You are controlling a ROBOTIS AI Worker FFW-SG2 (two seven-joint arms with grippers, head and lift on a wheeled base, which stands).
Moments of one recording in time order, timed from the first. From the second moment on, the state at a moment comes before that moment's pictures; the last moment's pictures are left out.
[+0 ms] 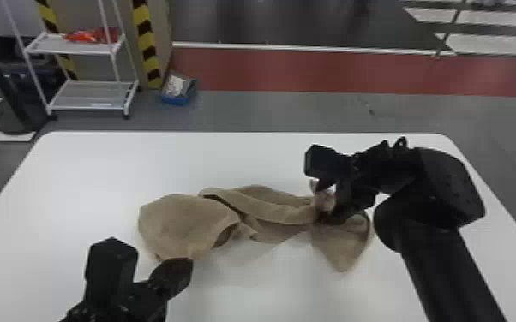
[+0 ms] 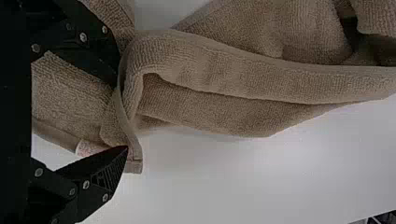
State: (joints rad) left arm 0.53 0.00 -0.07 -2.29 -0.28 0.69 -0.52; right arm -0.31 -0.08 0.10 -1.46 1.17 0.19 1.36
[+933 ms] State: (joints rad) left arm 0.51 0.00 -0.06 -2.28 -0.28 0.68 -0.51; right arm -0.19 -0.10 -0.14 -1.78 0.95 0.18 1.36
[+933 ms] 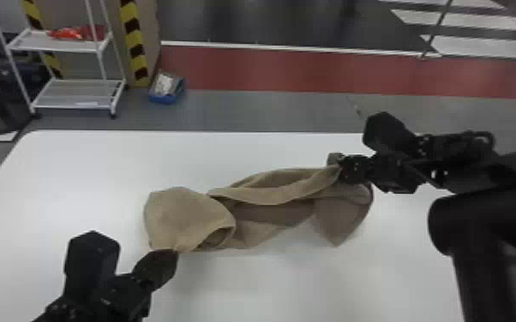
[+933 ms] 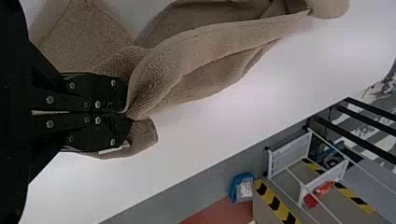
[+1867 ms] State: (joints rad) left arm 0.45 0.00 -0.06 -2.22 -0.26 0.68 -0.52; right arm 0.26 -0.17 -0.31 -2.17 0.79 0.14 1.36
